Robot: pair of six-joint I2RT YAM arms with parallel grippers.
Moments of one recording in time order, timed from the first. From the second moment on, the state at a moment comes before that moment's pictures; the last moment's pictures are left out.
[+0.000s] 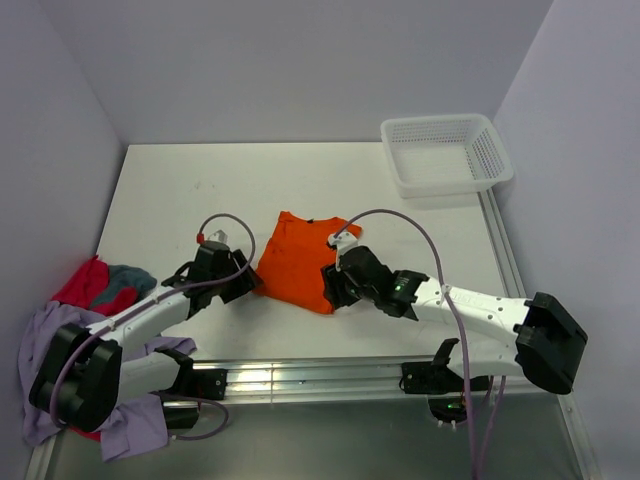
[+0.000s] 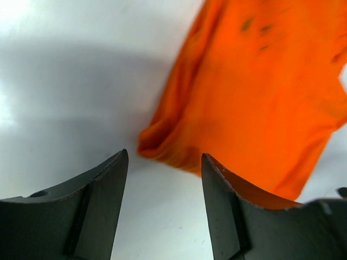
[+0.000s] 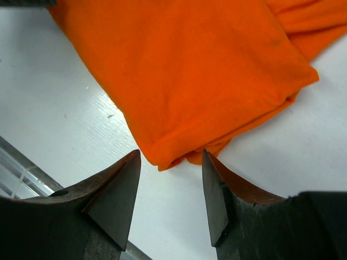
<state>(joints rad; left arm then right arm) -0.44 1.15 0.49 -0.16 0.05 -0.82 0.93 1.19 0.64 -0.21 0.12 0.40</state>
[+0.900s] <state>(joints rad) -0.40 1.24 0.34 0.16 0.05 -1.05 0.93 1.31 0.73 -0.16 -0.03 0.26</state>
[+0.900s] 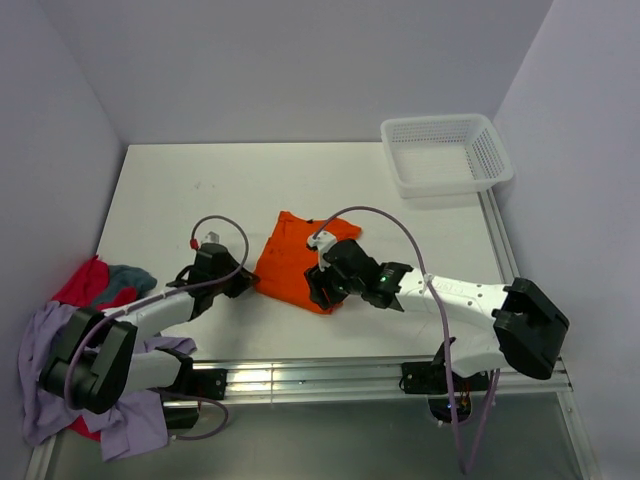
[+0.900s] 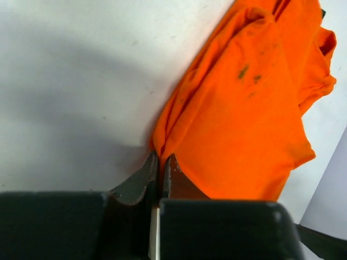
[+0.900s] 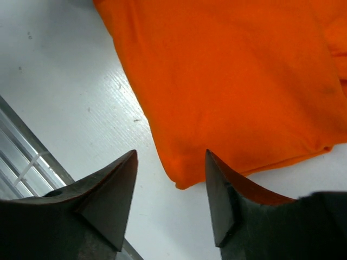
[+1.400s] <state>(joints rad) -0.24 1.39 0.65 -0.06 0.28 -0.86 1.13 1.62 1.02 -0.15 0.19 0.15</state>
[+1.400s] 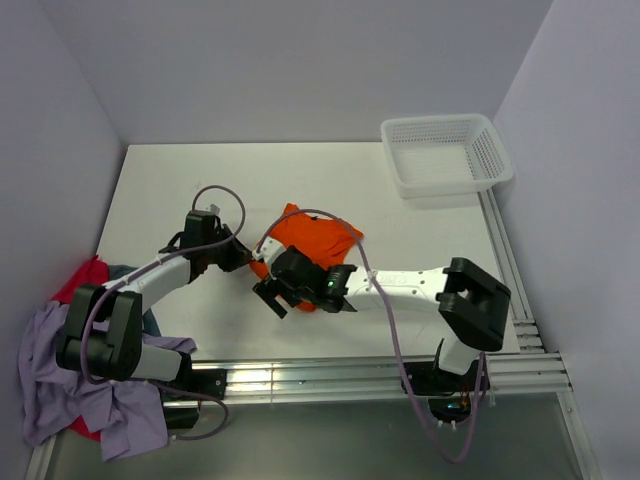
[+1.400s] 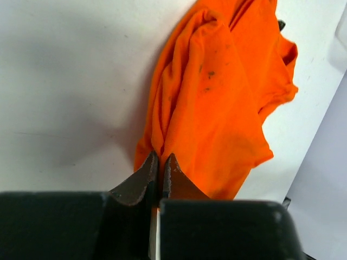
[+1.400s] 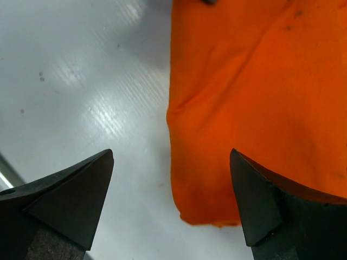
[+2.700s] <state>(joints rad) -0.11 1.43 0.73 -0.21 0.50 -0.78 1.24 2.06 1.25 -0.06 0.82 -0.03</state>
